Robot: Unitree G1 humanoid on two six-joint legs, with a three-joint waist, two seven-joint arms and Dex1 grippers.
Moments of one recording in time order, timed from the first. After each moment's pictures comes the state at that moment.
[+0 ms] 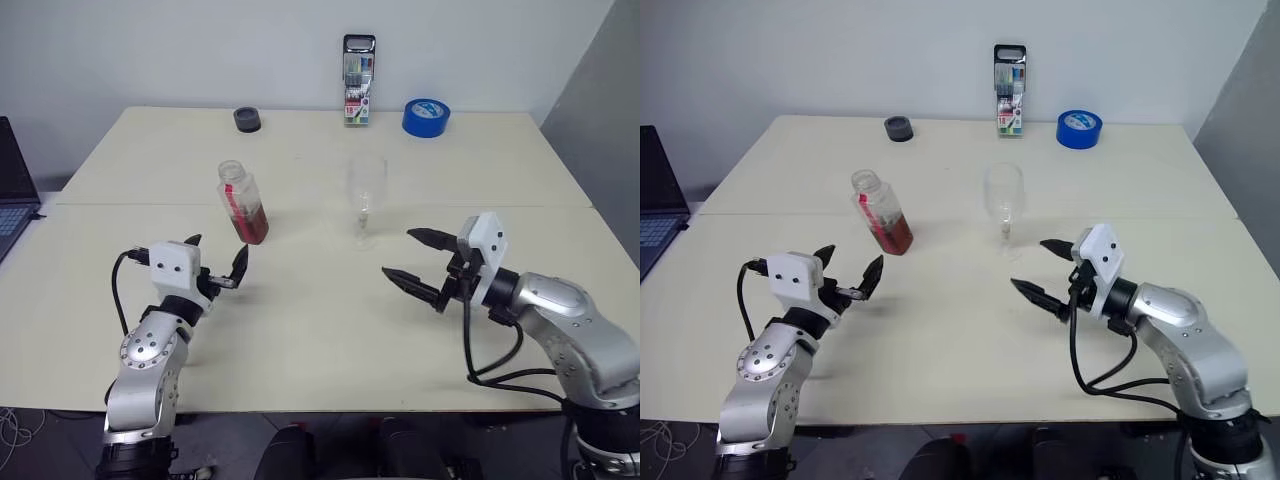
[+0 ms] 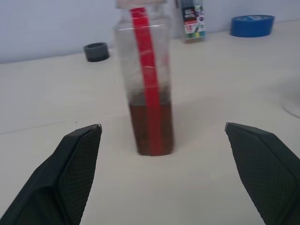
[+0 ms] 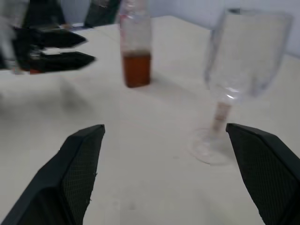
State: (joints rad) left arm -0.06 0.37 0.23 -0.22 -0.25 0.22 -0.30; right arm -0.28 -0.58 -0.04 -0.59 0.58 0.72 0.71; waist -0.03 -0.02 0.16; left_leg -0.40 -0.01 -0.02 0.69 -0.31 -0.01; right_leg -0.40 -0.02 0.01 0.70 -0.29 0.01
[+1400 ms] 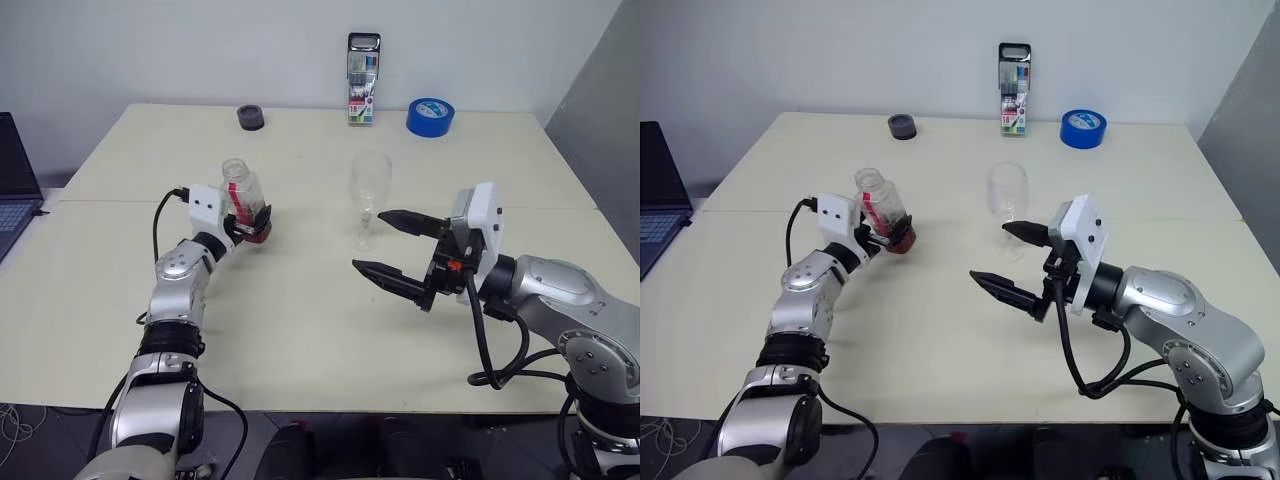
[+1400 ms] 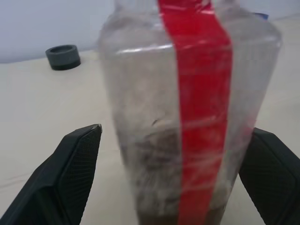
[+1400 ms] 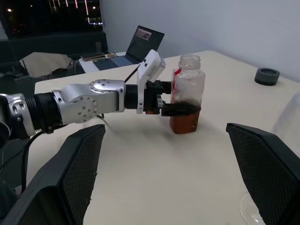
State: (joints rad) left arm -0.68 0.40 0.16 0.68 -0.18 -0.07 -0.51; right arm -0.42 -0.58 -0.02 -0.71 0.80 0.84 0.50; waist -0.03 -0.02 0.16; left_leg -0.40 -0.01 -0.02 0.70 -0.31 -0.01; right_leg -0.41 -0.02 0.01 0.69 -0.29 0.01
